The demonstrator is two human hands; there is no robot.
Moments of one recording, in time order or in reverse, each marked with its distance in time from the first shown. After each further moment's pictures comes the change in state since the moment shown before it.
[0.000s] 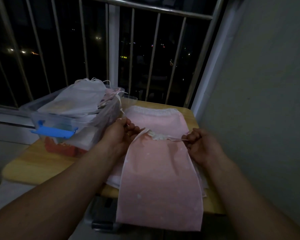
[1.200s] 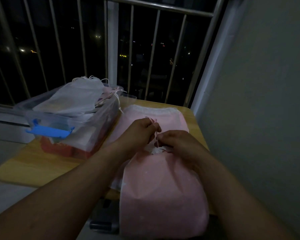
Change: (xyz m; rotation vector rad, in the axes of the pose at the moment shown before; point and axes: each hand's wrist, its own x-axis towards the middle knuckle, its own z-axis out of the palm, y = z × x) left_hand -0.014 -0.024 0.022 1.052 -0.308 0.319; right_hand -0.022 0.022 0.027 -0.984 -0.279 -0.253
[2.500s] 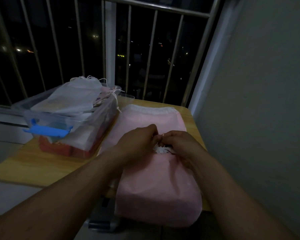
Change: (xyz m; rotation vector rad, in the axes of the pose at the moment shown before) left_hand -0.013 -0.008 0.000 0.859 -0.082 0.209; right_hand 0.001 0.006 0.002 0.098 0.119 0.101
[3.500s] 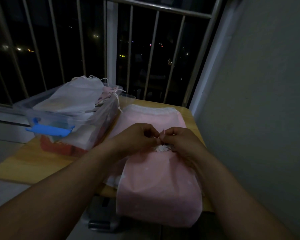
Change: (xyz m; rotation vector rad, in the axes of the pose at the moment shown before) left_hand -0.001 -0.009 -0.014 -0.647 -0.111 -0.123; right_hand 0.001 -0.002 -0.002 -0.006 0.019 -0.133
